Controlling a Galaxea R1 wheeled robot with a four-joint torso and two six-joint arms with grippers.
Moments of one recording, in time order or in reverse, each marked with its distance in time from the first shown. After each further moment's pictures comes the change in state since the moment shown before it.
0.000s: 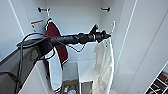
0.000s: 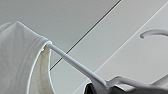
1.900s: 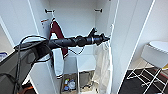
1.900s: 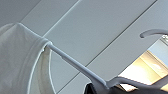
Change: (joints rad) left arm 0.033 -0.049 0.073 0.008 0.002 -0.001; right arm 0.003 0.000 0.001 0.000 0.002 0.000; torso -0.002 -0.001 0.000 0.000
